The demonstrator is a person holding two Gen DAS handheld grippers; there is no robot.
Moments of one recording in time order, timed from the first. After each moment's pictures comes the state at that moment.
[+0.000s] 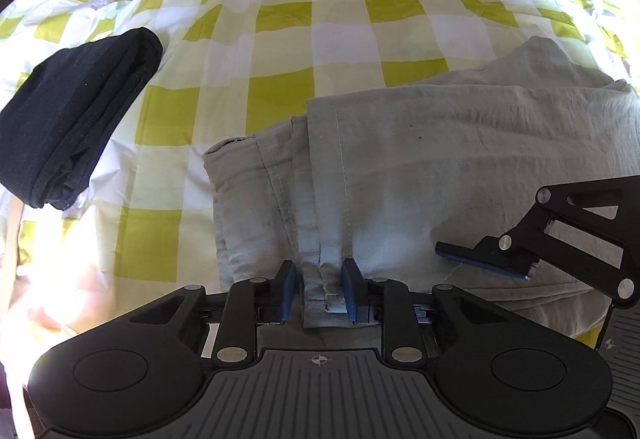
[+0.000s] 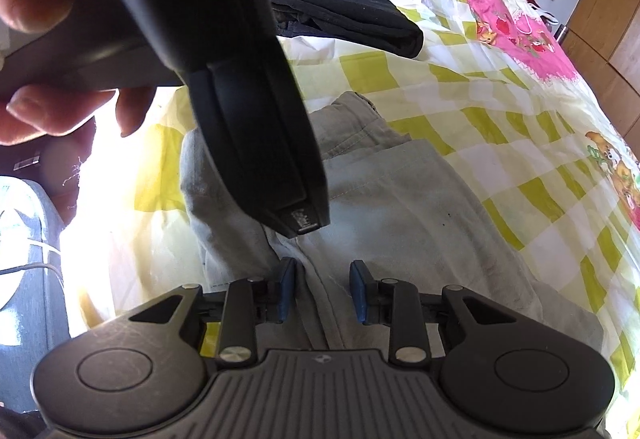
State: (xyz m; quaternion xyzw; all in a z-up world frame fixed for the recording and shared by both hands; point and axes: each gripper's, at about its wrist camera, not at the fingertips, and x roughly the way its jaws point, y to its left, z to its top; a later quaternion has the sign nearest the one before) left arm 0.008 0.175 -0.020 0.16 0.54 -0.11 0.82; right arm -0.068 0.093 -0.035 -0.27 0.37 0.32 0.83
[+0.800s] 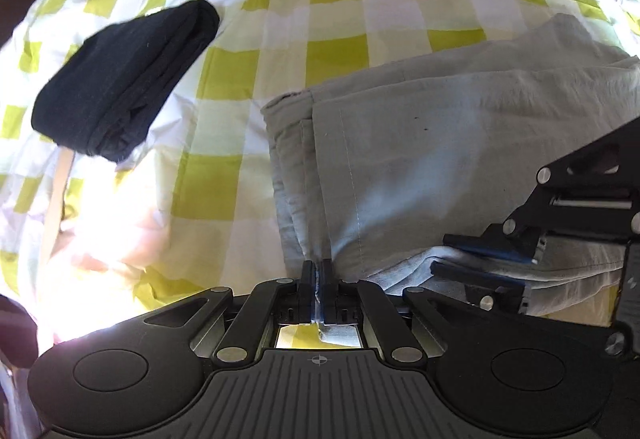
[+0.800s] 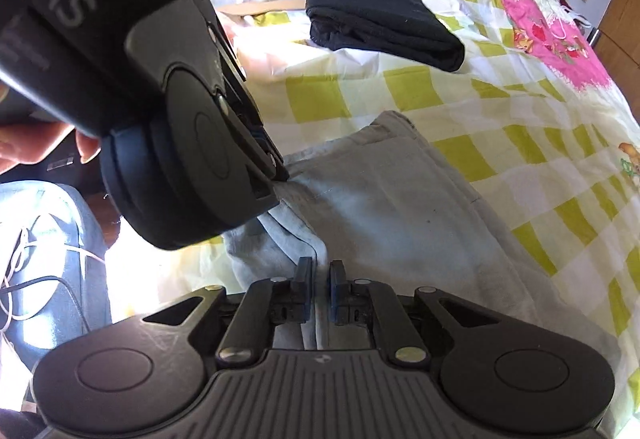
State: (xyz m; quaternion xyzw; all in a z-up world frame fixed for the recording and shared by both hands) left arm -0.023 0.197 -0.009 0.18 0.53 -0.05 0.83; right arm -0.069 0.107 -0.014 -0.25 0.38 0.36 0.82
